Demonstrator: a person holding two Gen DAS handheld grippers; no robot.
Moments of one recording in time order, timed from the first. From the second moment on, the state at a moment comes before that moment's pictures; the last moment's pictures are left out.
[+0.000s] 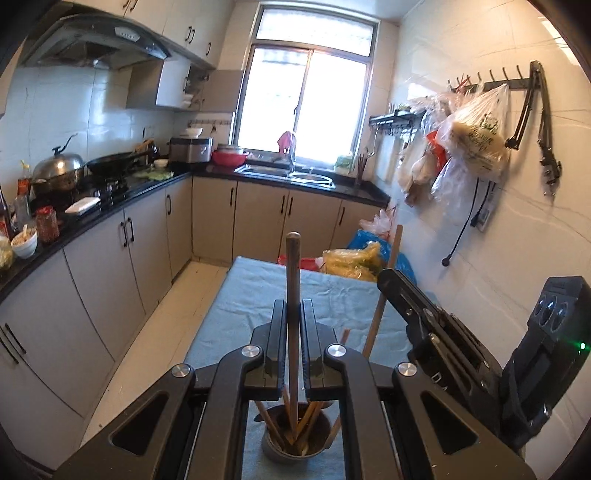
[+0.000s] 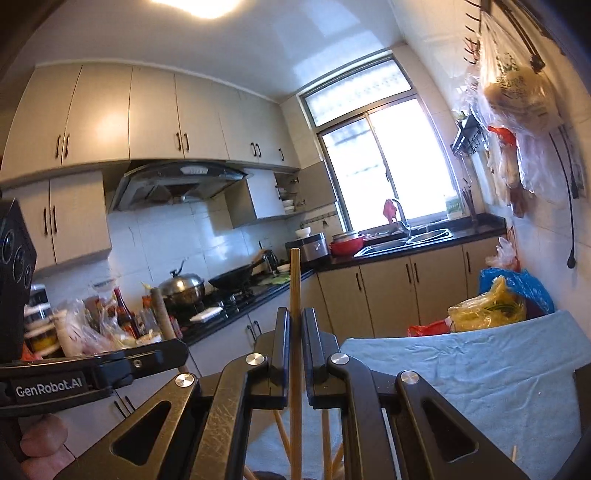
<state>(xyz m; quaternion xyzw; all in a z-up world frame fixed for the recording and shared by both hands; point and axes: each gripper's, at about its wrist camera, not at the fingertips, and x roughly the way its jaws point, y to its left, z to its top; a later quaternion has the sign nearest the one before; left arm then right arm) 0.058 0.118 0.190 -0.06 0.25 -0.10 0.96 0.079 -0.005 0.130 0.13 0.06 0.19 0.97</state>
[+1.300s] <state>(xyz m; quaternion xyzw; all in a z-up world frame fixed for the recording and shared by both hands) 0.074 0.120 0.137 -0.07 0.30 -0.10 0.95 0.082 0.020 0.092 0.06 0.10 0.19 0.98</state>
